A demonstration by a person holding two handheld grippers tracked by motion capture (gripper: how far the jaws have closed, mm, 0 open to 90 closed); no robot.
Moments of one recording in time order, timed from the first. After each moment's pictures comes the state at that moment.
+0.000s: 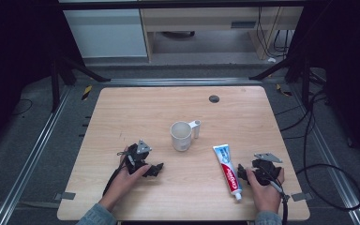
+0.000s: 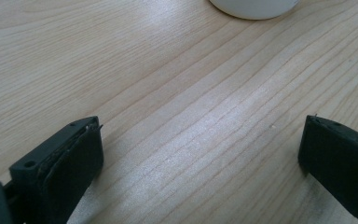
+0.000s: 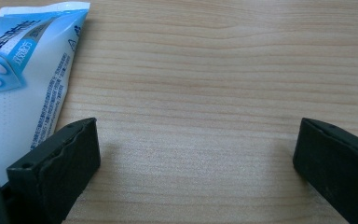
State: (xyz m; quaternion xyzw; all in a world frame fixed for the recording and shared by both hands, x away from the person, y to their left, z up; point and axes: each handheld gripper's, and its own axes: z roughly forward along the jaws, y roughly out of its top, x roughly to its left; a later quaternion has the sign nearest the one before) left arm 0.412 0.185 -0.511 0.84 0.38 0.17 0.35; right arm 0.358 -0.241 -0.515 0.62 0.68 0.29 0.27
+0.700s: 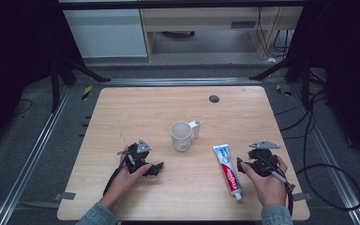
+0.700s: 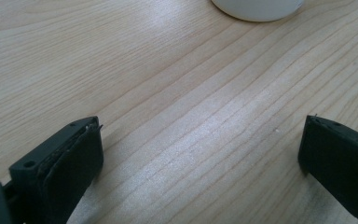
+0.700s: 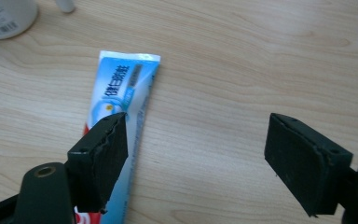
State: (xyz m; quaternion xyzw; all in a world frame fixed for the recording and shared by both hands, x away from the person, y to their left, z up) left arm 0.414 0.184 -0.511 0.84 0.38 0.17 0.34; right arm 0.355 -0.214 -0.435 0.57 0.74 0.27 0.25
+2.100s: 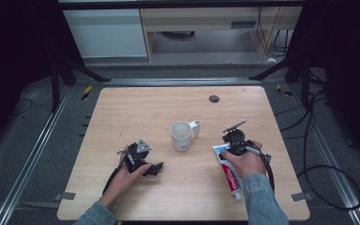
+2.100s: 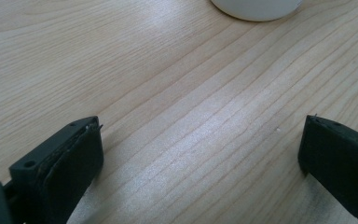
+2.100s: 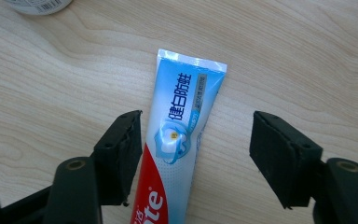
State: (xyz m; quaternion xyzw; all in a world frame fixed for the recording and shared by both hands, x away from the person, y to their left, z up) left arm 0.415 0.185 -0.511 0.84 0.38 0.17 0.35; right arm 0.411 -0.156 -0.418 0.54 0.81 0.16 0.16
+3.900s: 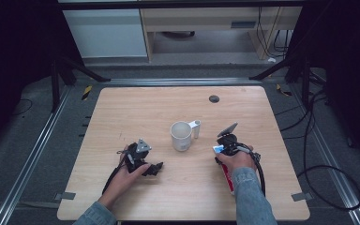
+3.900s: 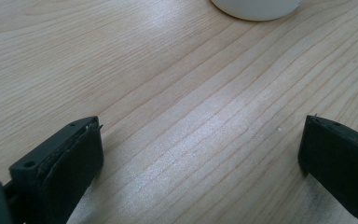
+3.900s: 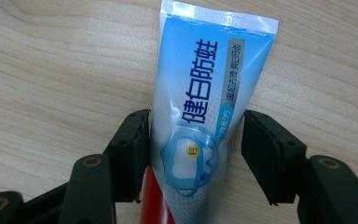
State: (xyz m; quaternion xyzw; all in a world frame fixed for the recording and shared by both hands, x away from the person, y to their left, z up) left arm 0.416 0.187 -0.511 0.84 0.37 0.16 0.35; right arm 0.437 -0.148 -0.467 0.57 0.81 0.10 0.08
